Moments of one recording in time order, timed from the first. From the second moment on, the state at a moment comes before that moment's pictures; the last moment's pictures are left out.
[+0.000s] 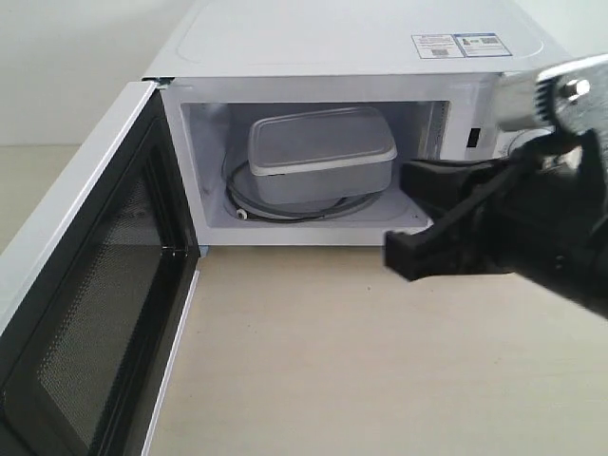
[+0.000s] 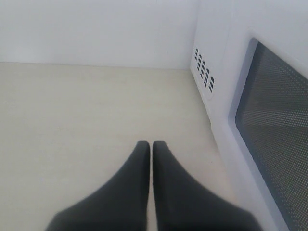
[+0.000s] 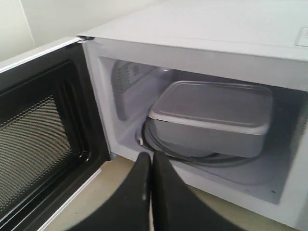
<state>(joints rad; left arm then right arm) -0.04 0.00 0.00 -0.07 0.29 0.01 0.72 1.07 -0.45 0.64 -0.41 -0.44</state>
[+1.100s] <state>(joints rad) -0.04 0.00 0.00 -0.07 0.29 0.01 -0.01 0.03 -0.01 0.43 0.11 -0.22</state>
